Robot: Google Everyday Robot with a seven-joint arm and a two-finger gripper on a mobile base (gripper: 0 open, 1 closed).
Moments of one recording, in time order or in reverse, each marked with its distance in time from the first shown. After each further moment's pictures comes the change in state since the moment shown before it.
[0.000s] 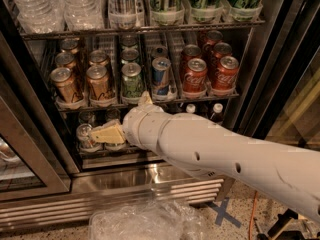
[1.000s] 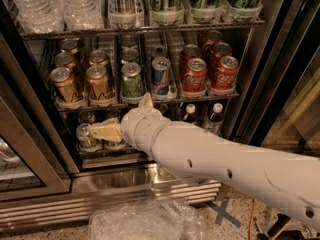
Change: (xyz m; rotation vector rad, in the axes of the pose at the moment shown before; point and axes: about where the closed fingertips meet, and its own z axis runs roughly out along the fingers) arm 0.002 -0.006 0.008 0.068 -0.034 0.064
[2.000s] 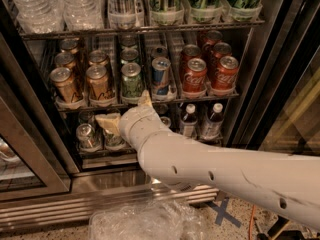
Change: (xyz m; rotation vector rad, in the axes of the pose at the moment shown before) arm 0.001 -0.022 0.017 0.161 -0.059 -0.033
